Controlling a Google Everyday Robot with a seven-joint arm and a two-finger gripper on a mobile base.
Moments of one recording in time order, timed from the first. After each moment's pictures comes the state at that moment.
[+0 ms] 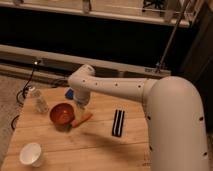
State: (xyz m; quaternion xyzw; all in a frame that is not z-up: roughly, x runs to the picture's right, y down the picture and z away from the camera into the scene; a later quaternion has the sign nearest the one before) arm -0.144 0.122 0.812 0.05 -0.34 -0.93 0.10
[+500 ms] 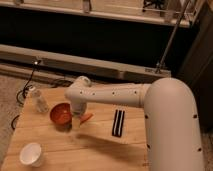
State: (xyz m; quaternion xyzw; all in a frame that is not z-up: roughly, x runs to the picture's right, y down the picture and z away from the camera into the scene) arm -0.168 0.168 0.826 0.07 -0.35 -0.93 0.07
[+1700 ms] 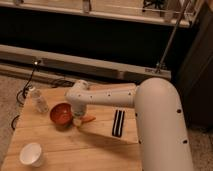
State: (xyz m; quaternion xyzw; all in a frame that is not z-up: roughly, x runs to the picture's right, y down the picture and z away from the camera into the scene) arm -0.154 0.171 0.869 0.04 -0.34 -0.94 0.07
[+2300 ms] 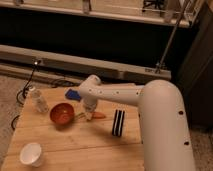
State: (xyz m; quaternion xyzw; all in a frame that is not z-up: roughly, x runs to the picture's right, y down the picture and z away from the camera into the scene) arm -0.083 0.145 0.912 -0.02 -0.33 -0.93 0.15
